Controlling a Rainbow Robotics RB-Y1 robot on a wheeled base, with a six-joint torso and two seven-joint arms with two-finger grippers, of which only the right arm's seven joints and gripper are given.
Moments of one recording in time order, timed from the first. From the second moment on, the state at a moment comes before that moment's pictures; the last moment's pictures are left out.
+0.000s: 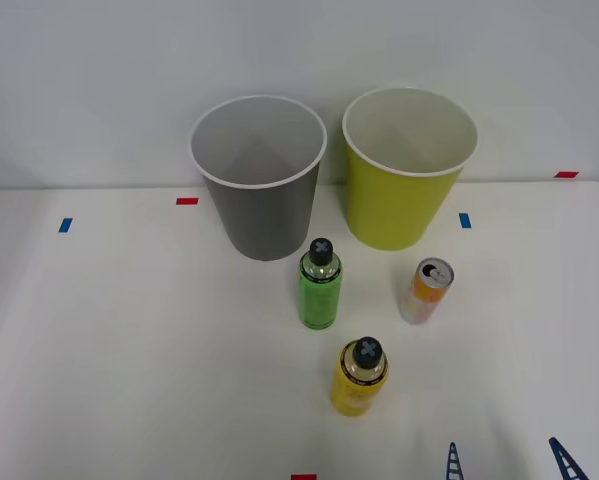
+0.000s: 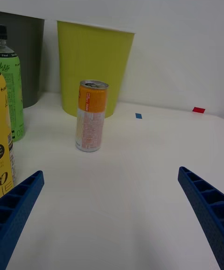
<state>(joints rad) 1.05 -0.10 0.25 -1.87 0.12 -0.82 1.64</state>
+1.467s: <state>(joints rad) 1.05 -0.10 0.25 -1.87 0.12 -0.82 1.64</state>
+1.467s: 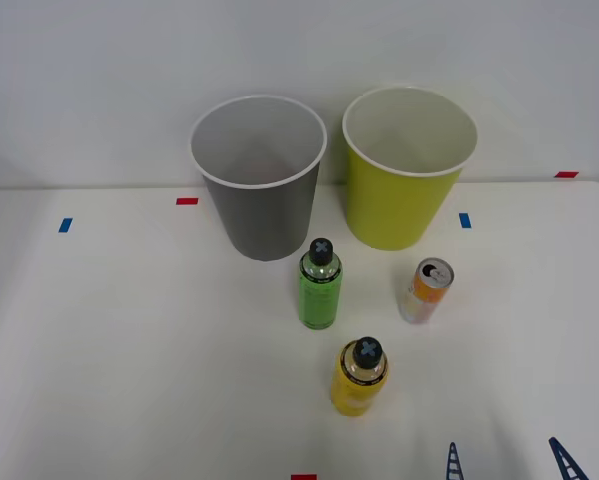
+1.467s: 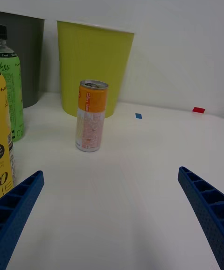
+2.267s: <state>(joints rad) 1.05 -0.10 0.25 -1.87 0.12 -0.82 1.64</state>
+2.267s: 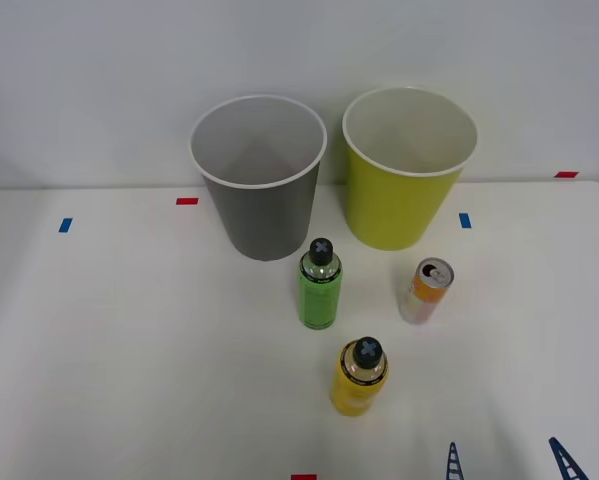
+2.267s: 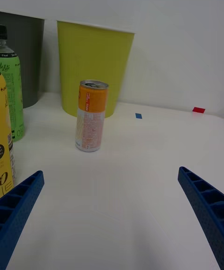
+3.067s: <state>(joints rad) 0.96 -0.13 0.28 -1.82 -0.04 -0.81 1.65</state>
